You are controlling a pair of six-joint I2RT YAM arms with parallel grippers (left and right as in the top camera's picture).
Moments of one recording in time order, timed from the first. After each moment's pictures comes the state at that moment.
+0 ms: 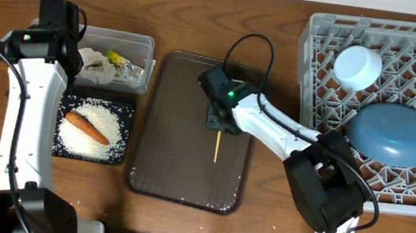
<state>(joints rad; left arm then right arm) 0.16 1.57 1.48 -1.23 -0.58 -0.93 0.70 2.10 1.46 -0.73 0.10 0.72</state>
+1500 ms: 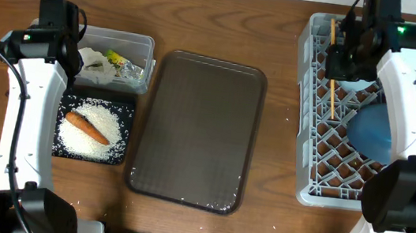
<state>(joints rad) 0.16 1.57 1.48 -1.23 -0.58 -0.93 0.05 1.96 1.85 -1.15 -0.11 0.02</state>
